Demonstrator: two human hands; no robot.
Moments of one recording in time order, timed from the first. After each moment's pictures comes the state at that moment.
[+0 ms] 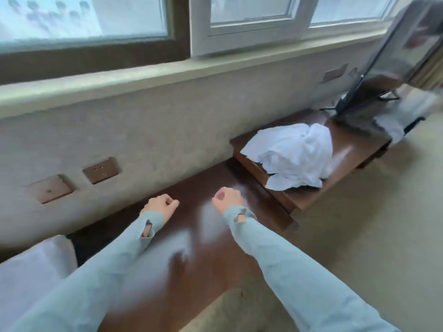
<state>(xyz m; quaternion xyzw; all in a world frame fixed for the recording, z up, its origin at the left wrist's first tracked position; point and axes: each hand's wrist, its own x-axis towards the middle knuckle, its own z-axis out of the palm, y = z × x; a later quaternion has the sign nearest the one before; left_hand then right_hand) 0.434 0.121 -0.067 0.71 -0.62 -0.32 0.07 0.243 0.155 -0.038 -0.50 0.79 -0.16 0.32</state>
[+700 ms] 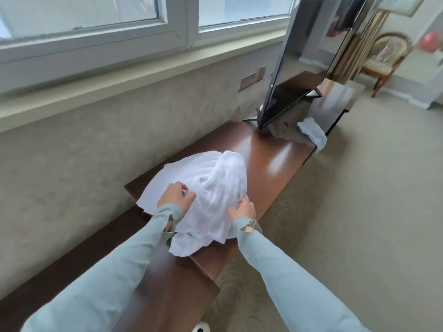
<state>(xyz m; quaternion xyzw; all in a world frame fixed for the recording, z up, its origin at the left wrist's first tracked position) -0.008 -0.036 -0.041 0.61 -0.72 -0.31 0.12 -0.152 0.054 -0.061 -0.23 0.89 -0.28 0.29</state>
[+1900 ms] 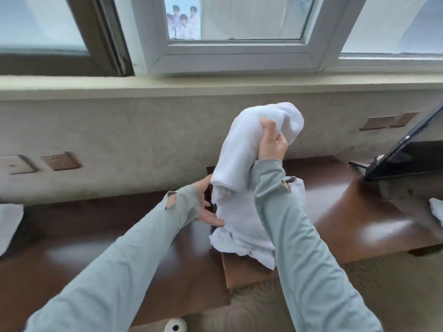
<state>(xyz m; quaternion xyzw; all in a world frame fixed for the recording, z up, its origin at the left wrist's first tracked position) 0.038 0.021 0.056 0.64 -0.18 -0.70 0.27 -0.081 -0.031 0.133 -0.31 0.49 -0.63 0.52</state>
